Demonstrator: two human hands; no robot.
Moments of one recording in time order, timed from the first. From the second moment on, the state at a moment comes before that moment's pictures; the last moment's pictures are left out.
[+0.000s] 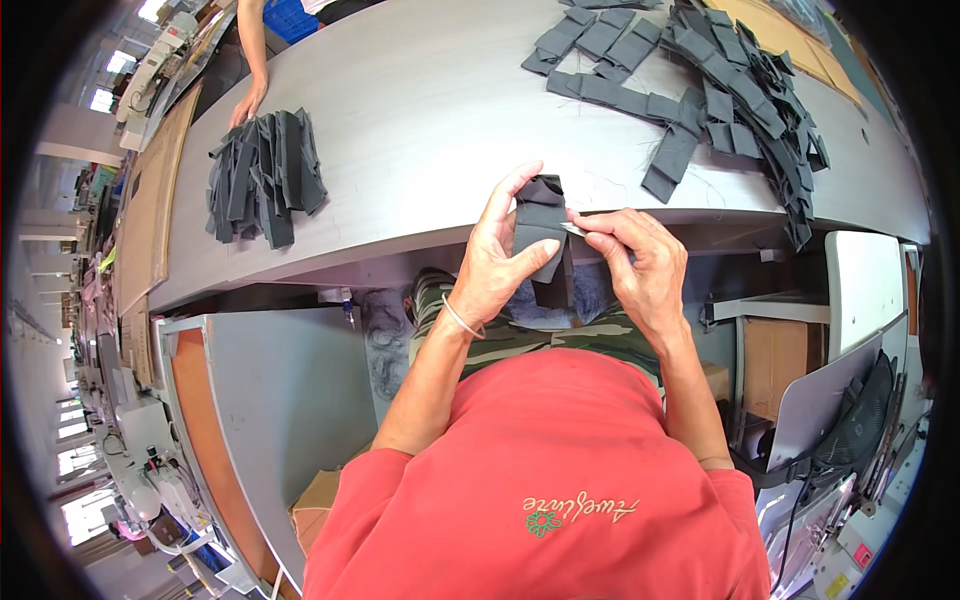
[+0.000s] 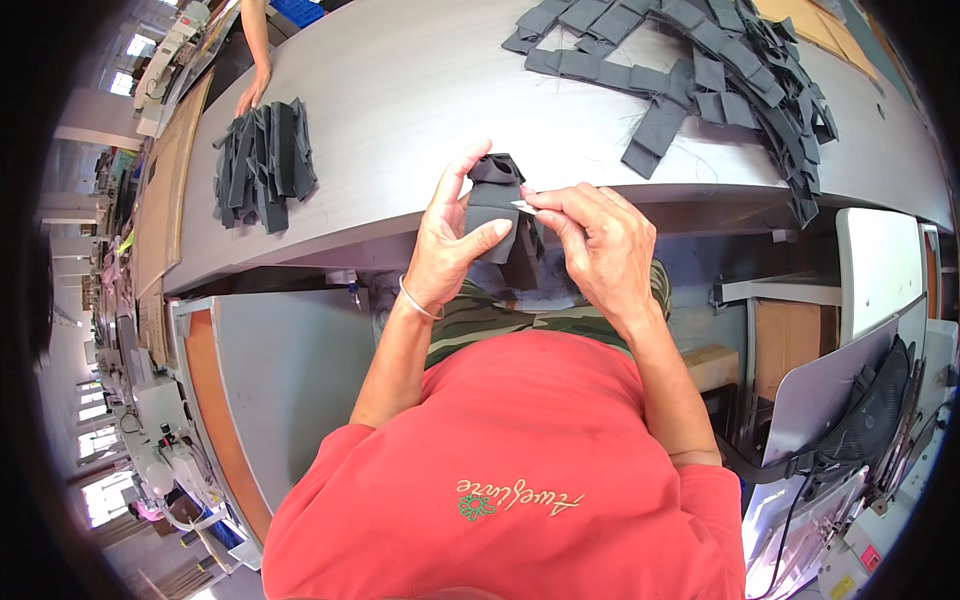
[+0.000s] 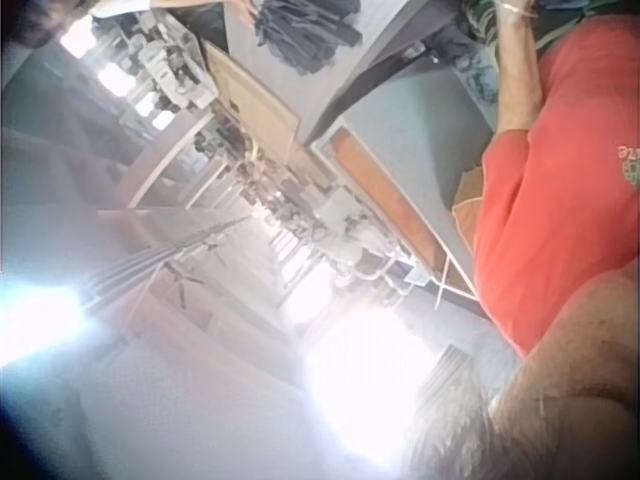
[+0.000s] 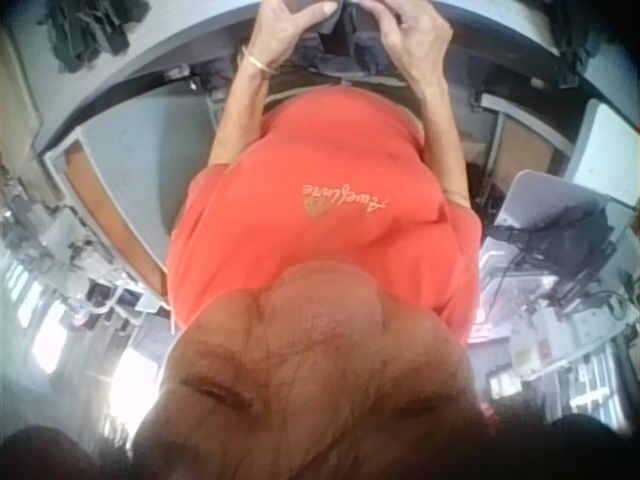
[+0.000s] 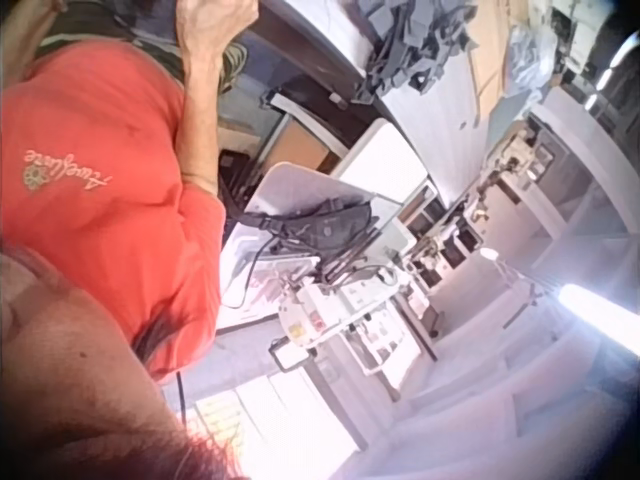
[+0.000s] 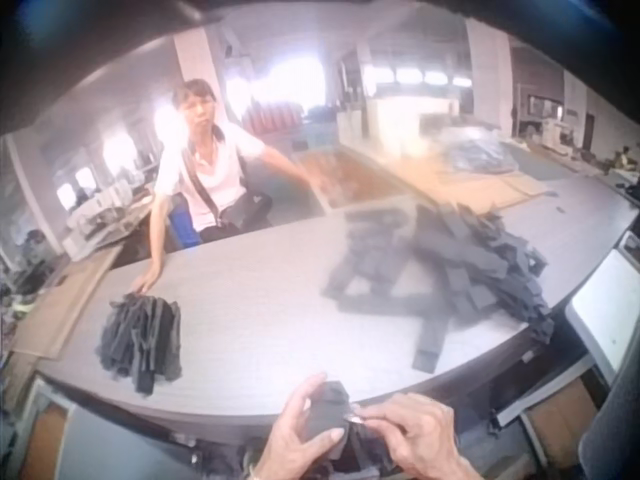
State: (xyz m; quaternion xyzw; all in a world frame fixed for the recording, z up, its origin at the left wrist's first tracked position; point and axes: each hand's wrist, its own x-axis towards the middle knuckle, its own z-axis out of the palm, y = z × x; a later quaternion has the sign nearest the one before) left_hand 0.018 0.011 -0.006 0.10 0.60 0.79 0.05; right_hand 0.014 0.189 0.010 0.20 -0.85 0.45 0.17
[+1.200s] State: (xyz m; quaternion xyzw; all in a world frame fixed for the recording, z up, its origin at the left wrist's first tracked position) left_hand 0.031 0.018 -0.003 0.10 0.68 0.72 0.12; right_hand 0.010 0.186 -0.002 0.14 -0.81 0.55 0.11
